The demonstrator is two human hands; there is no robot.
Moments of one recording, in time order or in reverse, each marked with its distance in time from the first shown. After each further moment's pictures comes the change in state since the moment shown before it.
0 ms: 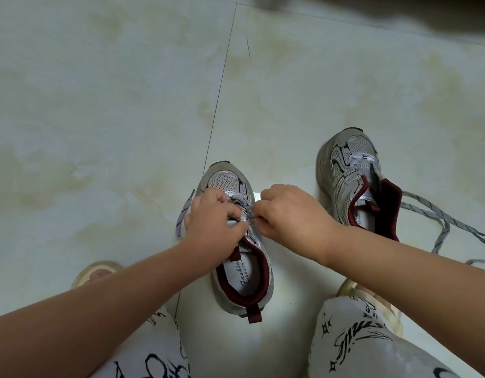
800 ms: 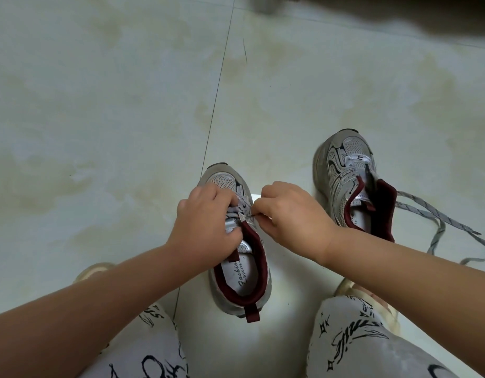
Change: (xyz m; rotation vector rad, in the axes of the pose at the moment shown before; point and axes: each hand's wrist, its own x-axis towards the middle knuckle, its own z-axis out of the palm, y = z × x) left_hand 0.000 -0.004 -0.012 0.274 0.090 0.289; right_hand -0.005 0.007 0.006 0.033 0.116 0.030
